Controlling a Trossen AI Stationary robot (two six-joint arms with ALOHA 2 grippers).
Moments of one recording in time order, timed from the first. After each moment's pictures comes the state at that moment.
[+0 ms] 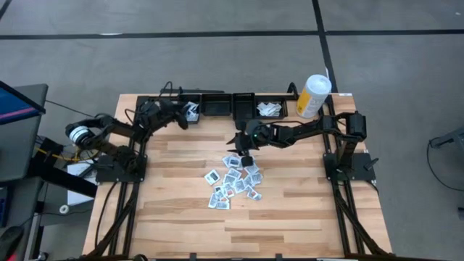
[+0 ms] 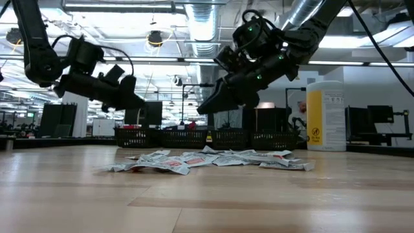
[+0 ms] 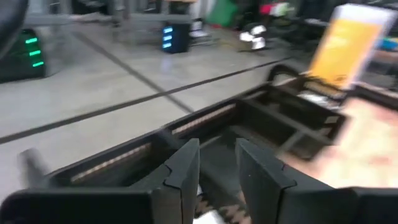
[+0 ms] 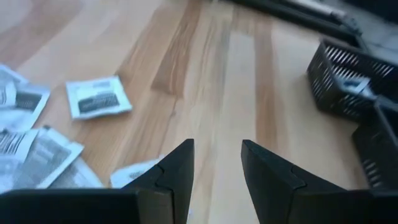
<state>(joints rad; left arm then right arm) 0.84 1.27 0.18 1.08 0.13 -0.08 -0.17 1.82 0.92 0.36 -0.16 -0.39</state>
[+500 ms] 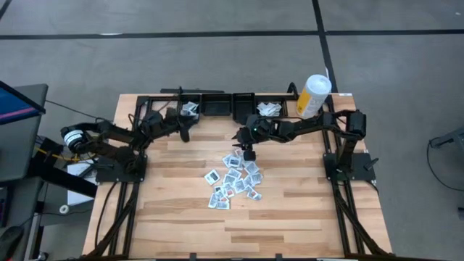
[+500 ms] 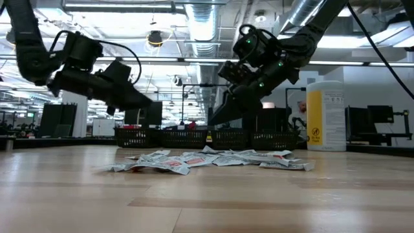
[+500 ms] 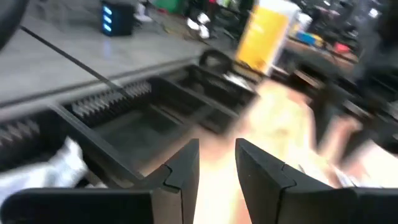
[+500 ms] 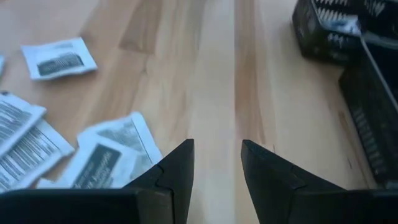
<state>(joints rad) 0.65 1.21 0.13 1.06 0.19 -0.19 -0.25 1.82 0.92 0.25 -0.16 -0.36</state>
